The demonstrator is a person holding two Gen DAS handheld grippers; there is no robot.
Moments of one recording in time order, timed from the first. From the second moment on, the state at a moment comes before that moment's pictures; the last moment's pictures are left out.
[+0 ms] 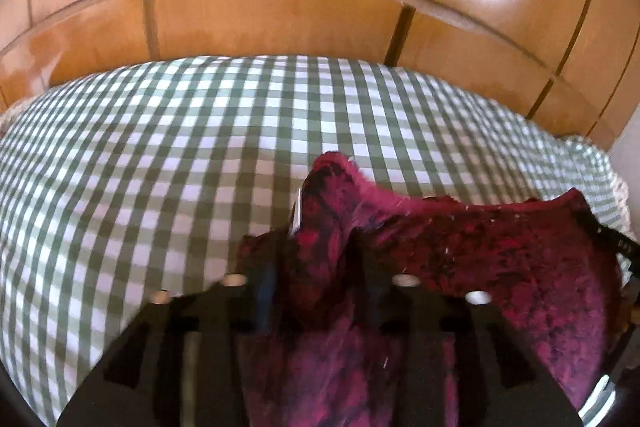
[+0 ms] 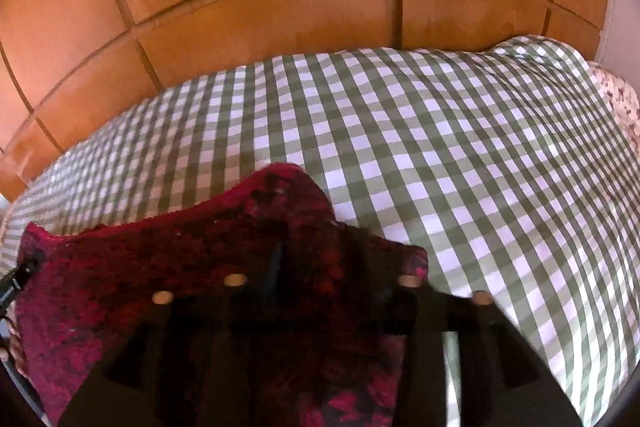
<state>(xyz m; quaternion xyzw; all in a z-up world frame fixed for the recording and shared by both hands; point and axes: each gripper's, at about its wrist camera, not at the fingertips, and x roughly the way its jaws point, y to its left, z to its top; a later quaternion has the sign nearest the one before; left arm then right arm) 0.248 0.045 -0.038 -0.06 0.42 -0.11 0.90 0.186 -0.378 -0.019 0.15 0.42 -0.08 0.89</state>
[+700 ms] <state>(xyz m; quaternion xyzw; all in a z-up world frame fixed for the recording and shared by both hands) 0.075 0.098 -0.073 -0.19 0.45 -0.22 0.85 0.006 -0.378 -0.035 0.23 0.43 -0.02 0.87</state>
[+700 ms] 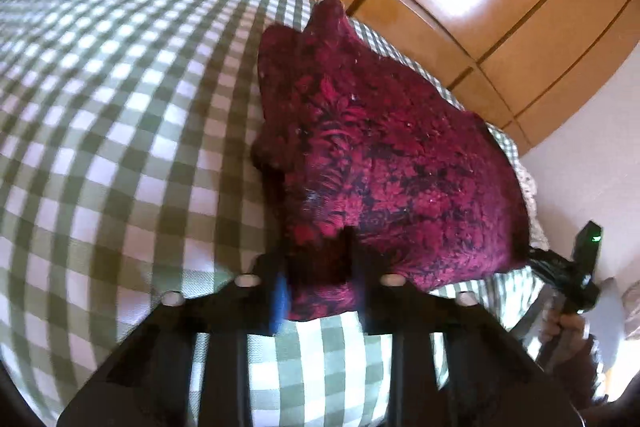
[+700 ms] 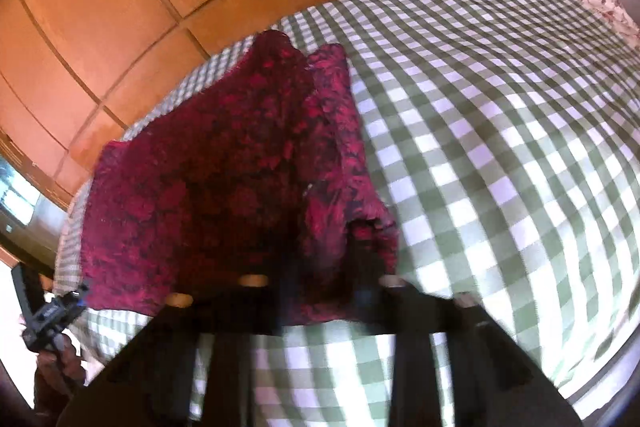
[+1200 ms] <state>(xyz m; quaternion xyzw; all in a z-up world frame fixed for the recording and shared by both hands) 0.007 0.129 -0.048 -0.19 0.44 -0.23 0.85 -0.068 -0.368 -0.018 0.21 0.45 0.02 0.87</state>
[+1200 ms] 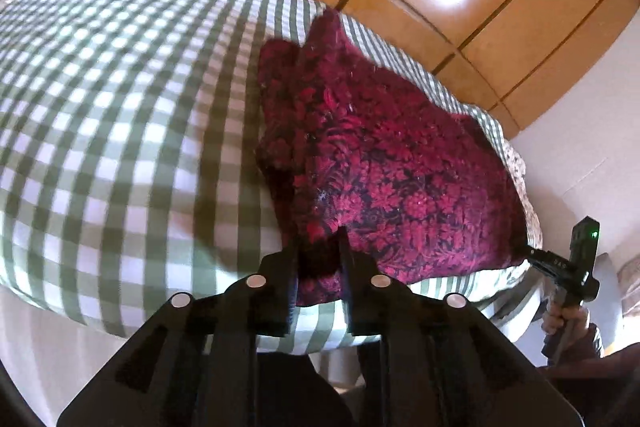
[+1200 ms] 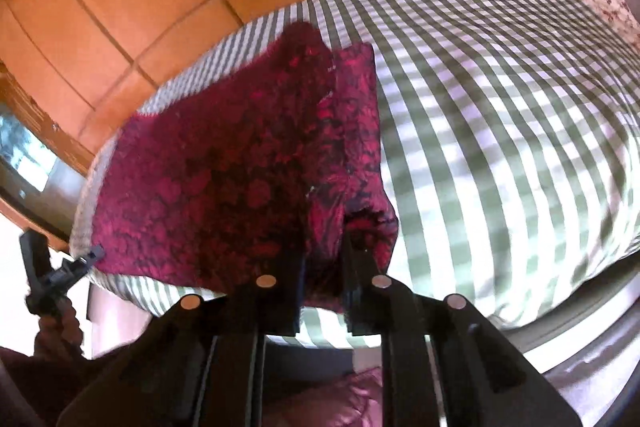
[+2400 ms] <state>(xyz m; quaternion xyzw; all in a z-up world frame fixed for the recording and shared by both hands) 0.124 0.047 0.007 -0.05 0.34 -0.09 0.94 0.041 -0.331 0.011 0.08 0.37 -0.06 0.92</state>
